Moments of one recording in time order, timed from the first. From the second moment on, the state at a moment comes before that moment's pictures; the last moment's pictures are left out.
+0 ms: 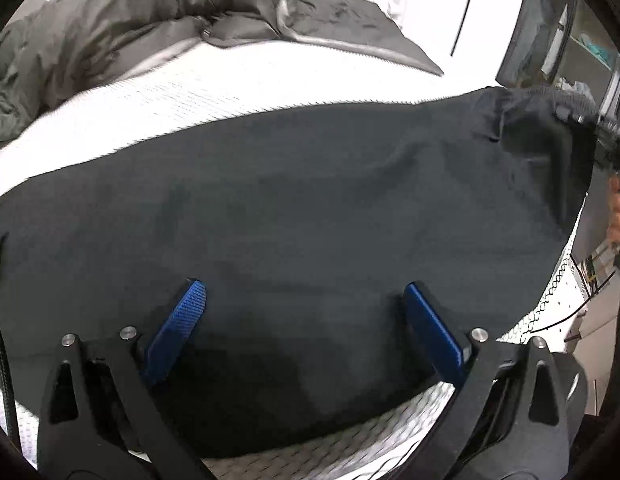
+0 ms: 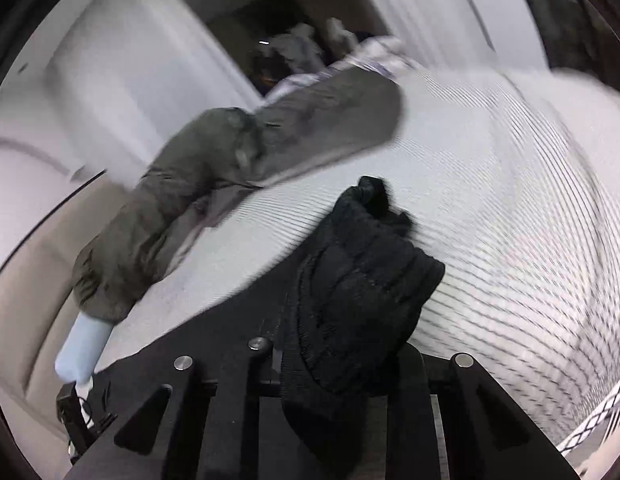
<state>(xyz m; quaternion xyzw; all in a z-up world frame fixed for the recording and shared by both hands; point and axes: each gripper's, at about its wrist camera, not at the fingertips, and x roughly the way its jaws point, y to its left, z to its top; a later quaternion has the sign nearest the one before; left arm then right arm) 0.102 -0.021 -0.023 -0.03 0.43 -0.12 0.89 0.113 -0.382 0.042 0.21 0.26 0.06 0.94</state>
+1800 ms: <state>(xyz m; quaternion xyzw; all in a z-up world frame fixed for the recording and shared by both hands) 0.221 0.104 -0.013 -0.28 0.46 -0.20 0.82 0.157 -0.235 -0.031 0.10 0.43 0.23 0.87</state>
